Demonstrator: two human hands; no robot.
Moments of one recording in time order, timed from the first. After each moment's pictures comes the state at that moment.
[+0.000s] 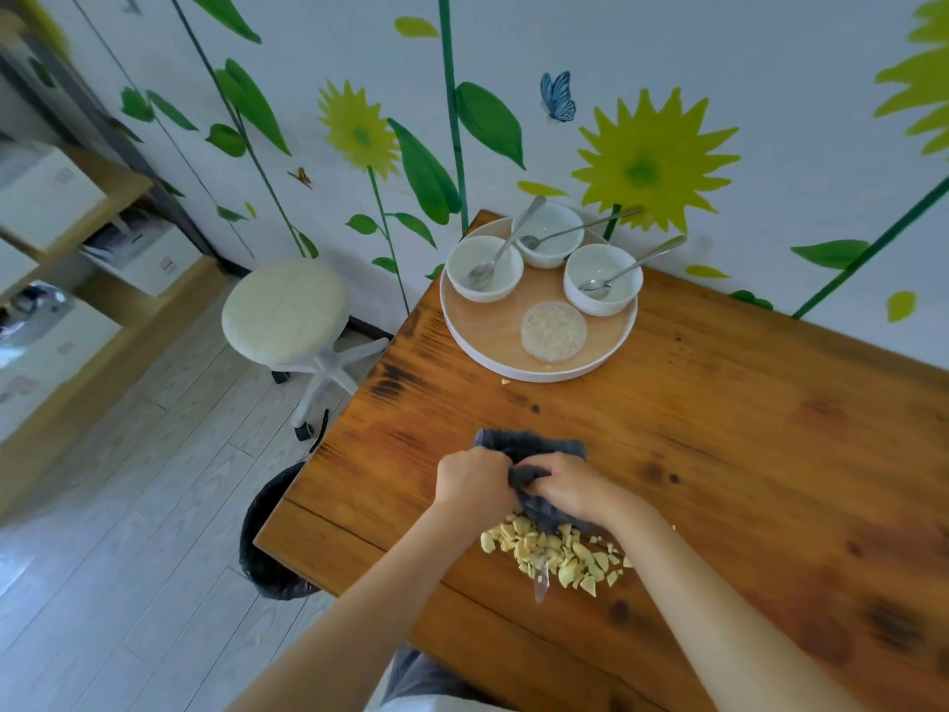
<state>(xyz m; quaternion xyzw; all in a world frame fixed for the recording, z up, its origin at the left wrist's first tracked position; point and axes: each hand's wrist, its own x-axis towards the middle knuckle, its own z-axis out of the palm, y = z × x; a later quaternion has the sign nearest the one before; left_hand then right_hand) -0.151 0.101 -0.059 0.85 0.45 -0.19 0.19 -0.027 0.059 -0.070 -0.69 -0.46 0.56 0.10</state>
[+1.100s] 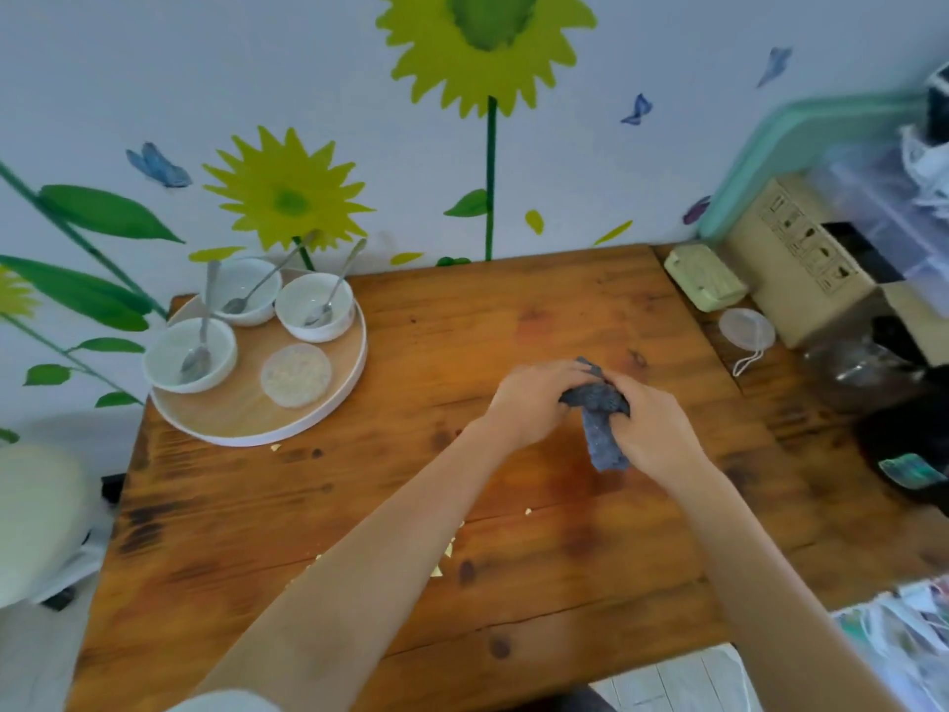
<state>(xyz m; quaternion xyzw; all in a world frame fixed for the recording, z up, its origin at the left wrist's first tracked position) 0.075 -0.001 -0.013 0.97 -0.03 -0.04 0.25 0.112 -0.145 0.009 -0.93 -0.21 0.19 0.23</state>
